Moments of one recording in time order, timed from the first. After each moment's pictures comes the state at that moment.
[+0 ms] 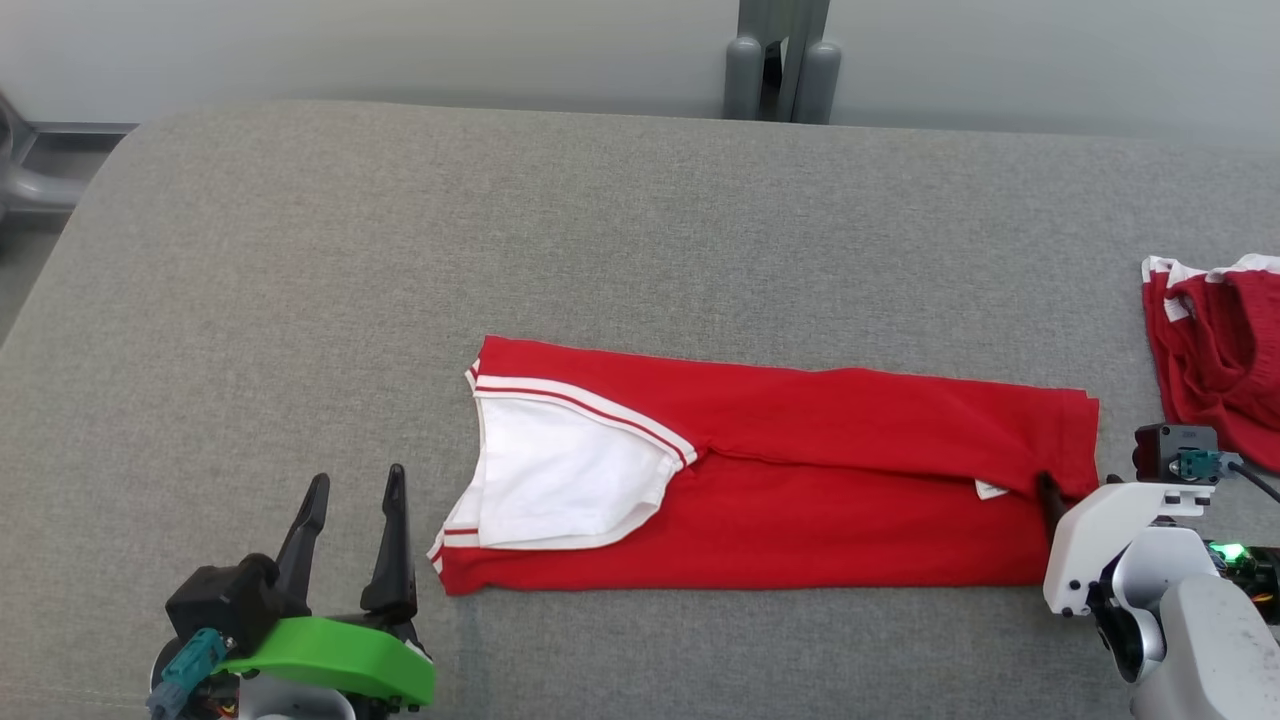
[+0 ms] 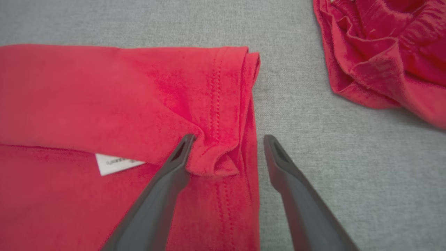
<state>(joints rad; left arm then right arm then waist) -0.06 0.33 -0.42 0.09 -0.69 0.18 -0.26 -0.27 -0.13 -0.18 0.55 0.08 0.13 0.22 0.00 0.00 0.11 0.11</state>
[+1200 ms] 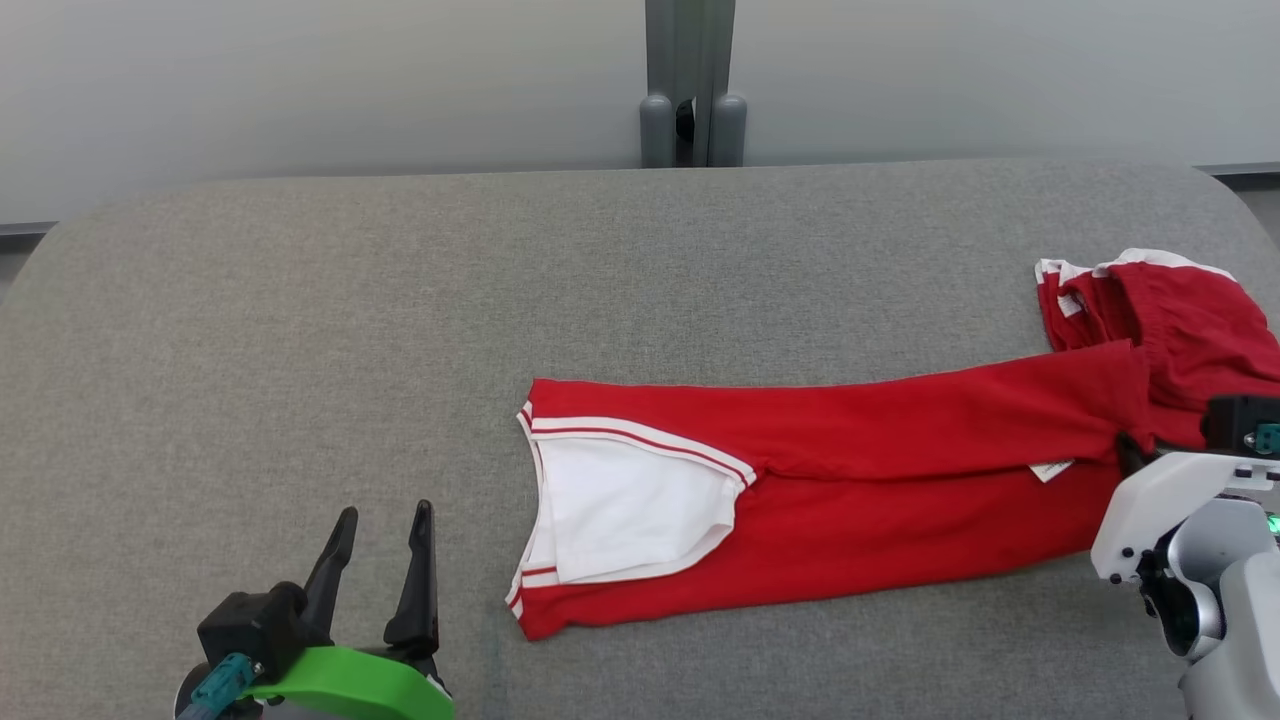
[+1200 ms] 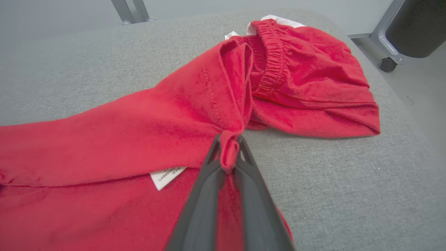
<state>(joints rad) -0.03 0.32 -0.46 0.10 -0.69 0.18 -0.26 -0.27 -0.21 -0.18 0.48 0.19 0.13 0.23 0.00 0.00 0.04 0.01</state>
